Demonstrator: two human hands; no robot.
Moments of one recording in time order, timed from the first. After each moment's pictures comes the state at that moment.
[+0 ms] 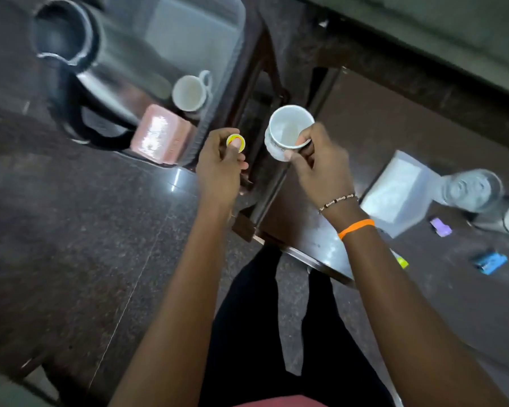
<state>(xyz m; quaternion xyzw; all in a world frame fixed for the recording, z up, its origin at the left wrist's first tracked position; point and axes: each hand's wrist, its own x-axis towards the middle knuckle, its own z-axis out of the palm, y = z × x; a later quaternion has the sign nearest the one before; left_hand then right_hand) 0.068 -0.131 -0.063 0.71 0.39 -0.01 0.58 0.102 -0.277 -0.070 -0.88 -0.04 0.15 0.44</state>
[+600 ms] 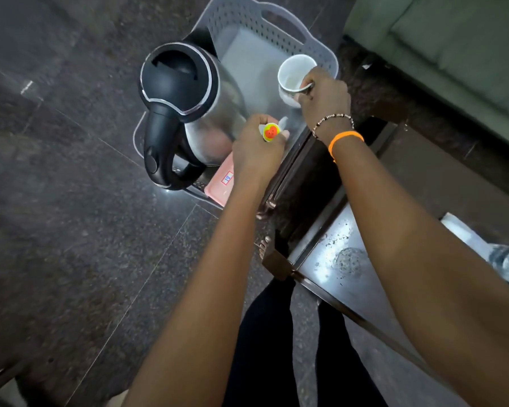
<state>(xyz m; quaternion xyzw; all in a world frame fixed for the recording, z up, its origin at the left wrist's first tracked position) 0.155 -0.015 -0.070 0.74 0.40 -0.05 0.54 0.265 -0.093 -0.117 -0.95 -0.06 0.16 0.27</state>
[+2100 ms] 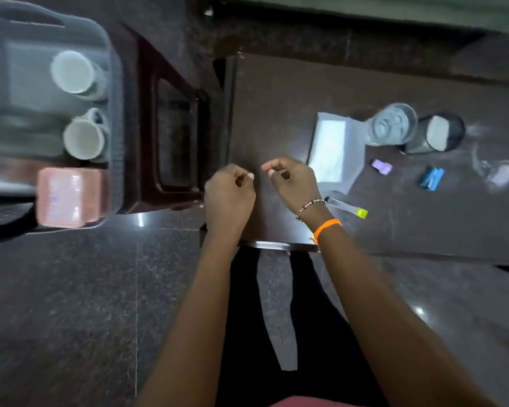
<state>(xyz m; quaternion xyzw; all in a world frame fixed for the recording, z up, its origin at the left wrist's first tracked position) 0.076 -0.210 -0.083 0.87 0.19 -0.23 0.38 0.072 -0.329 -0.120 -0.84 0.20 0.19 0.47</state>
